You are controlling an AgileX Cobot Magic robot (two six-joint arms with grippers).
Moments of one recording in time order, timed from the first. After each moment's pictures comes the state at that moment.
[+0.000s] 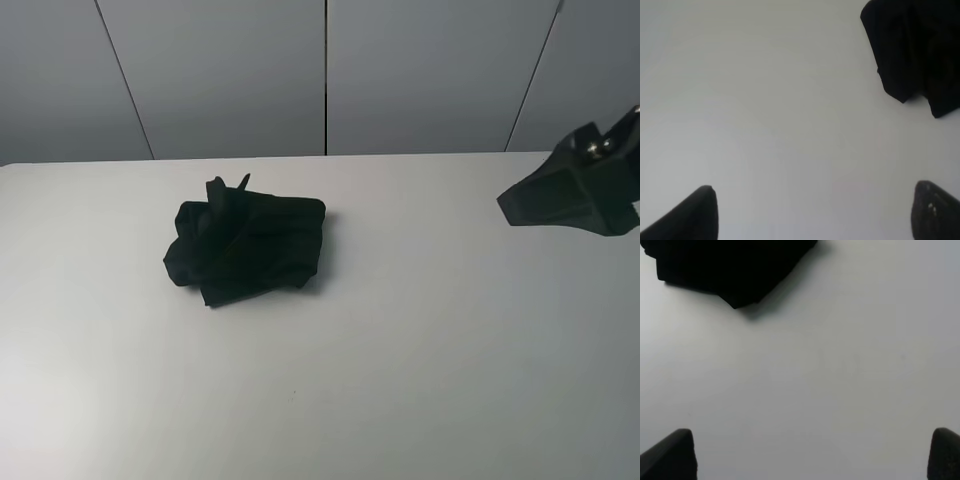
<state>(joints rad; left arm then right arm) -0.07 0.78 -0.88 0.01 1.07 0.06 0.45 0.88 -0.85 0.12 0.99 -0.15</state>
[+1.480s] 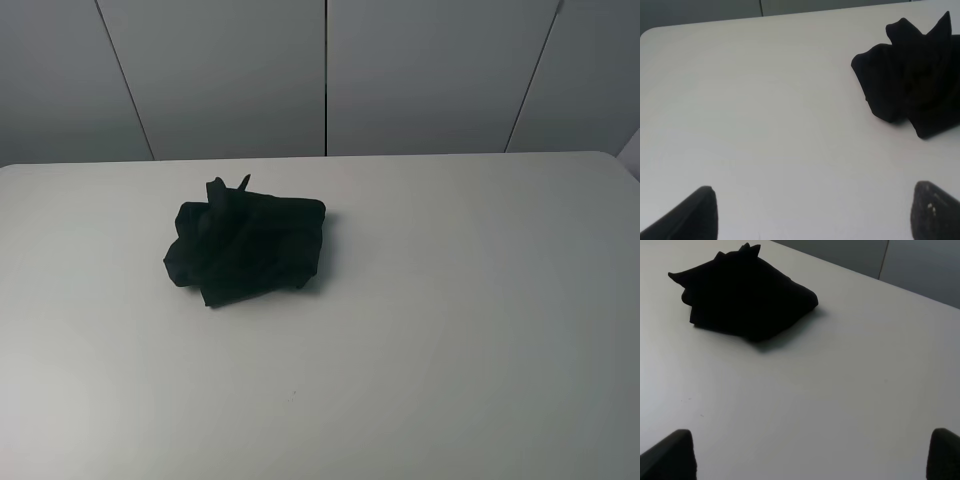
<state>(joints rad) -0.07 0.00 -0.51 0.00 1.09 0.01 0.45 0.00 -0.52 0.12 1.10 -0.16</state>
